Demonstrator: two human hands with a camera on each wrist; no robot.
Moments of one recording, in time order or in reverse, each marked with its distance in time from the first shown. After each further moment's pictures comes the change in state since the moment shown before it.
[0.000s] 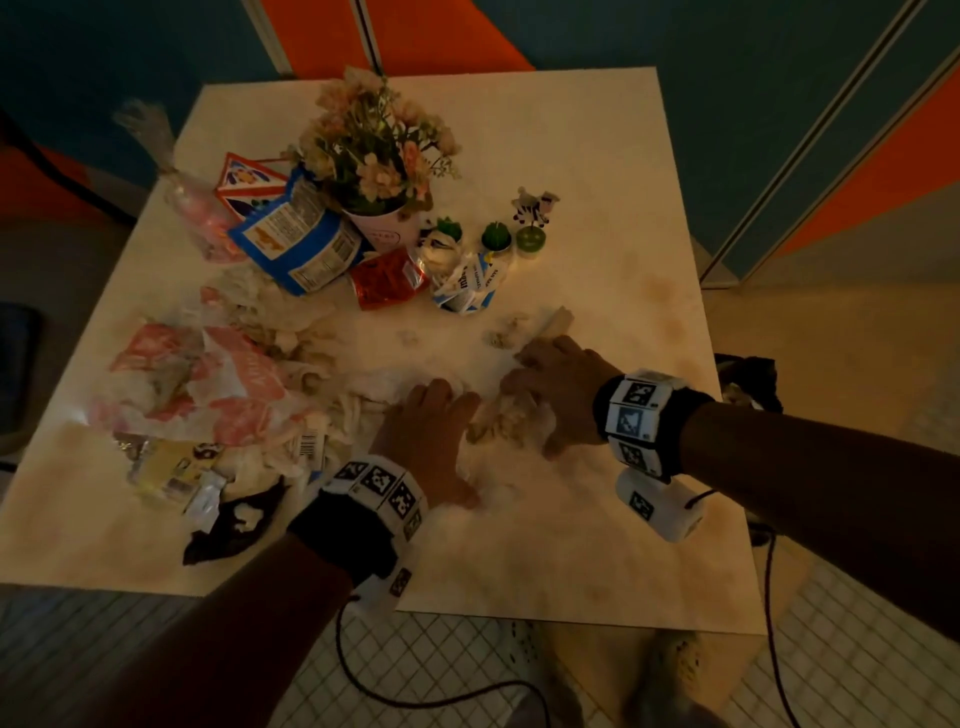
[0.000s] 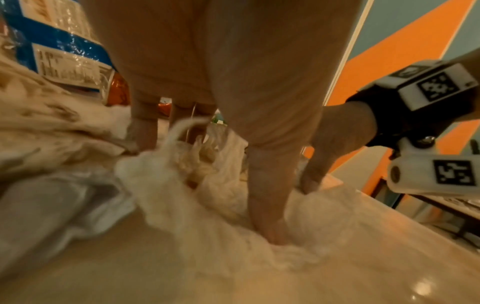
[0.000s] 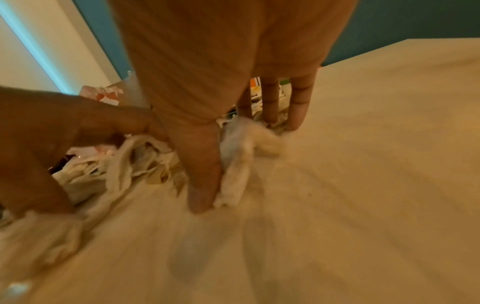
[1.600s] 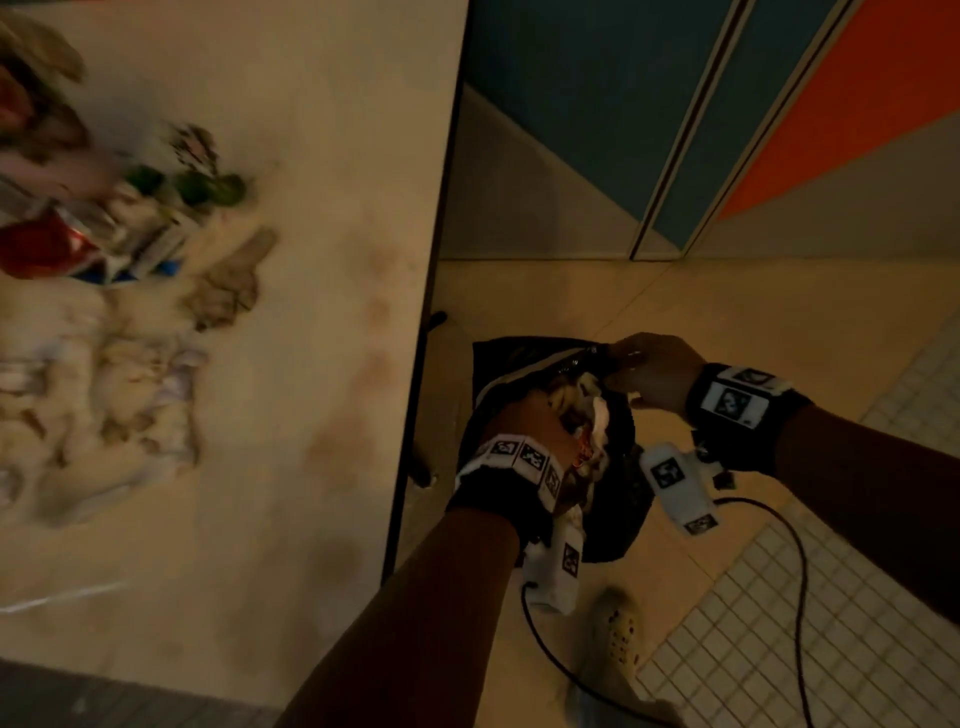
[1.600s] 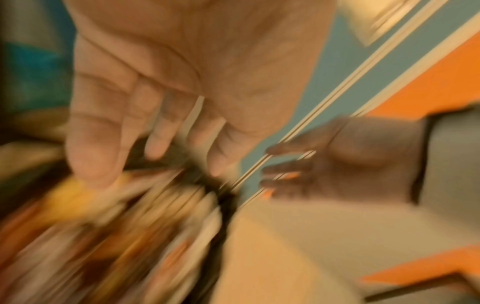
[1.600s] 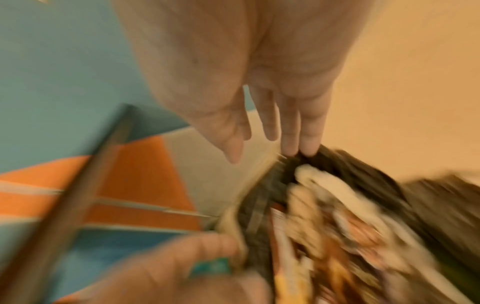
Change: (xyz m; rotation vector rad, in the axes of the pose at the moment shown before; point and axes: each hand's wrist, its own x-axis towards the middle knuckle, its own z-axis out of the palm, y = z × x) left_hand 0.225 0.391 0.072 -0.490 -0.065 -0.362; right_hand -0.107 0.365 0.143 1.117 0.129 0.570
